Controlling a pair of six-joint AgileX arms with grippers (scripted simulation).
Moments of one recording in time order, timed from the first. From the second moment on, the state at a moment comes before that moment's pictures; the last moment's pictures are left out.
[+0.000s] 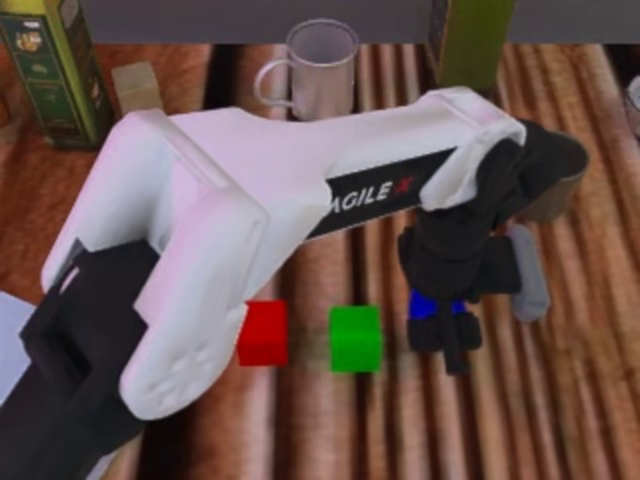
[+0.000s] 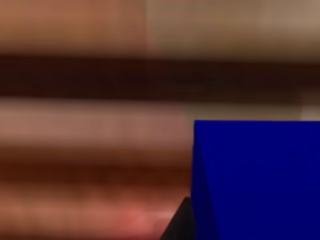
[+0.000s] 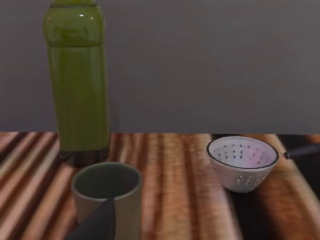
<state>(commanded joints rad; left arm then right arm) -0.91 2.47 2.05 -1.15 0.00 0.67 0.01 0.00 0.00 0.00 0.00 0.00</state>
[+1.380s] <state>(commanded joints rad) -0.90 2.46 2.17 -1.27 0.00 0.67 0.01 0.00 0.00 0.00 0.00 0.00</state>
